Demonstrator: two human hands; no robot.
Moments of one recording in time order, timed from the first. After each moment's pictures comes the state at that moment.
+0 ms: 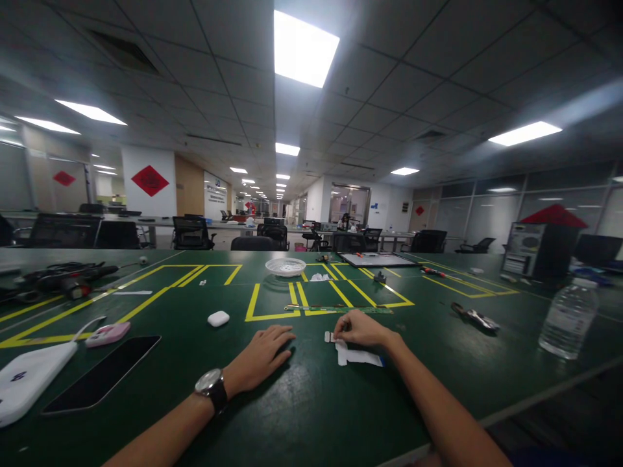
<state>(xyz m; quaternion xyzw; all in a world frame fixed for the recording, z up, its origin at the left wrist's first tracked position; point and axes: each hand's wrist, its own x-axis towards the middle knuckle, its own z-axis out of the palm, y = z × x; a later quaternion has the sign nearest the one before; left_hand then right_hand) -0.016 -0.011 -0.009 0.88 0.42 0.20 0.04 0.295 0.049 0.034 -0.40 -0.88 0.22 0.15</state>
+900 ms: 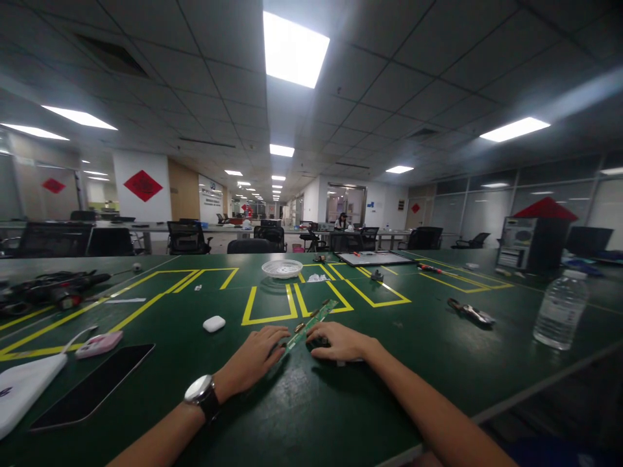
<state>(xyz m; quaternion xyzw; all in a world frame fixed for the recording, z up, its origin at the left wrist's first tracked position) -0.015 -0.011 -0.001 0.88 0.42 0.22 0.03 0.253 0.036 0.022 -0.27 -0.95 0.13 0.14</state>
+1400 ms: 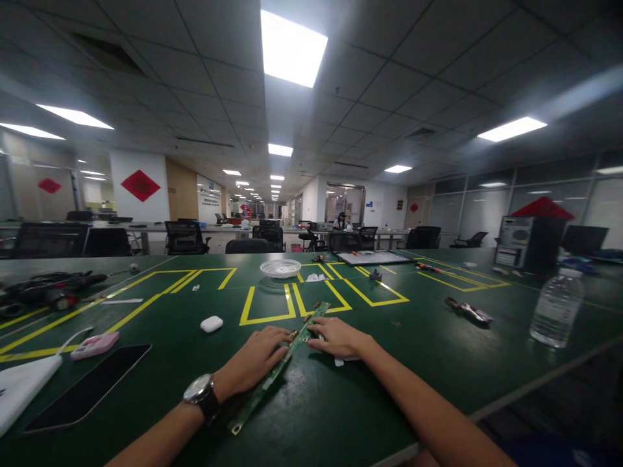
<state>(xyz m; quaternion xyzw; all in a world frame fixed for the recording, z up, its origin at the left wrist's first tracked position) -0.008 -0.013 0.002 0.89 0.39 0.22 0.07 0.254 0.048 0.010 -0.36 -0.93 0.05 0.10</state>
